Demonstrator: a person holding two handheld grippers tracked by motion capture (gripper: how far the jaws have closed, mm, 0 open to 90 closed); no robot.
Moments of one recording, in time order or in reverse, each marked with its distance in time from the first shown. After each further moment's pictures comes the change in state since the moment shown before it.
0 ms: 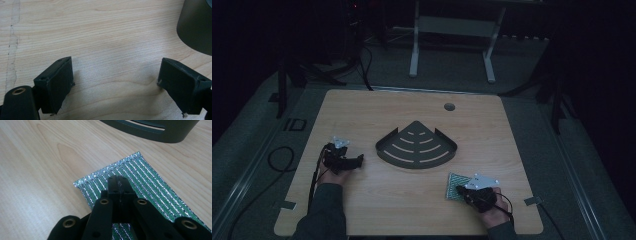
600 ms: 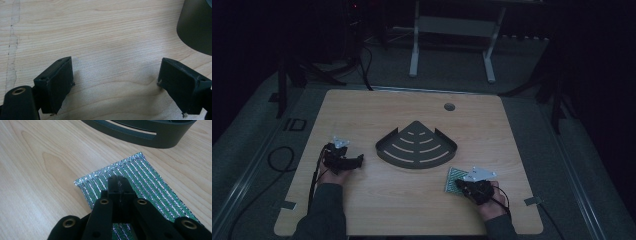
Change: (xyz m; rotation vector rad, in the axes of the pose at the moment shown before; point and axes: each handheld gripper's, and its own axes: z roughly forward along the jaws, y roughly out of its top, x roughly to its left) left arm 0.000 0.000 0.000 -0.001 0.000 -0.001; right arm -0.013 0.012 0.013 0.009 -0.016 0.024
